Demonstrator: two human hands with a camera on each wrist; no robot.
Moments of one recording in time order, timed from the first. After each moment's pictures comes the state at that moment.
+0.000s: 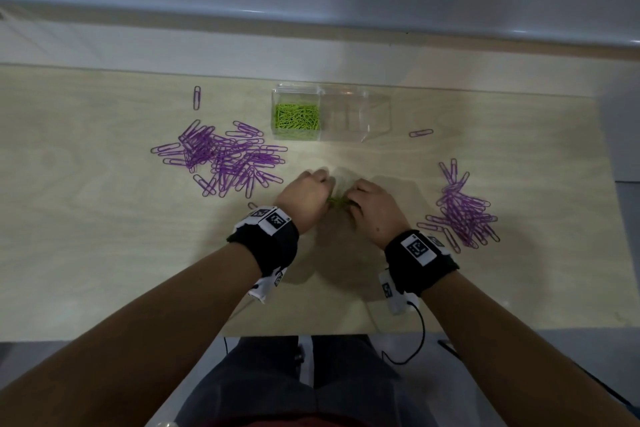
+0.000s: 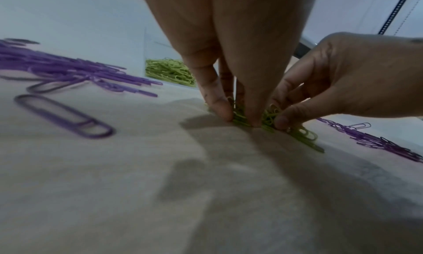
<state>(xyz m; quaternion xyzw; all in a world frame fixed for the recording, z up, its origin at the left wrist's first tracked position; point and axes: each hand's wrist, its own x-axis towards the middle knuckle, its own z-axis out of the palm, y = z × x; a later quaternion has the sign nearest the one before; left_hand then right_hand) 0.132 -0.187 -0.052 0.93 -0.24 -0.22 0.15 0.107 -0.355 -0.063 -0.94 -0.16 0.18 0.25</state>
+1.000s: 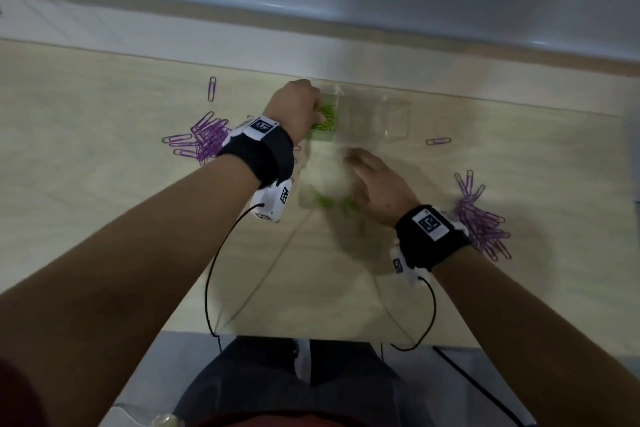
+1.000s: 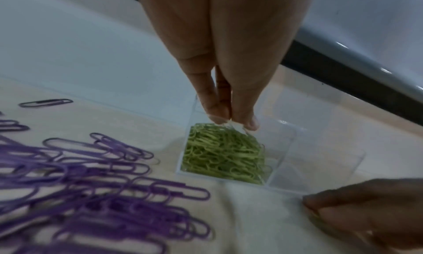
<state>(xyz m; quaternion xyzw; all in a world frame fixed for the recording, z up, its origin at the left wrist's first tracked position) 0.247 -0.147 -0.013 0.96 -0.07 -0.16 0.21 0.158 -0.351 -0.062 -0.93 -0.22 0.22 0.21</state>
